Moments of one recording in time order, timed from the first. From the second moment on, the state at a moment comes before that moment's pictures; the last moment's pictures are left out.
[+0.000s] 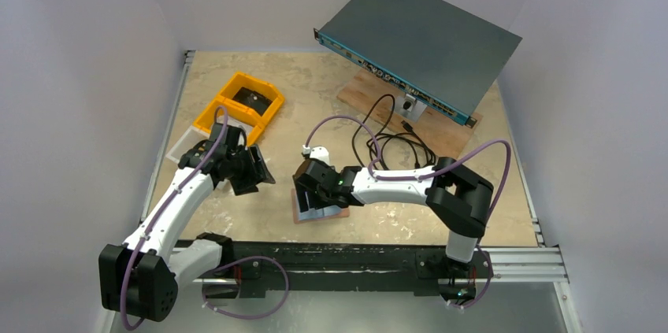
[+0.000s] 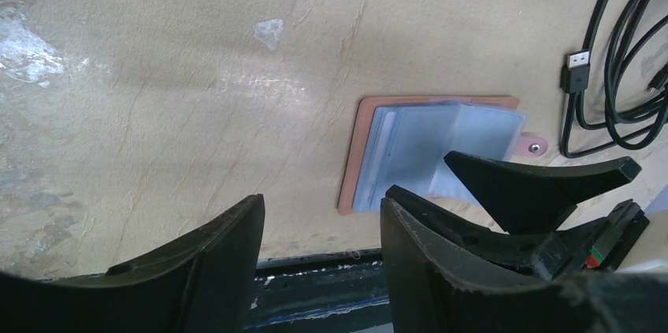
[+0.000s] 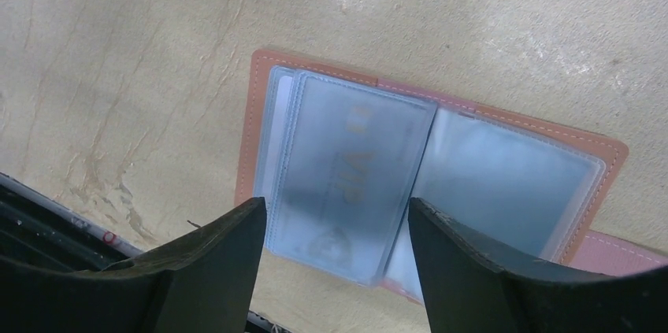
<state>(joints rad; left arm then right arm) -0.20 1.04 0.75 -0.83 0.20 -0.64 1.16 1.80 1.12 -0.32 0.24 0.81</state>
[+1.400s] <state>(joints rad) -0.51 1.37 0.74 -0.55 0.32 -0.75 1.05 1.75 0.89 0.00 0.02 0.89</state>
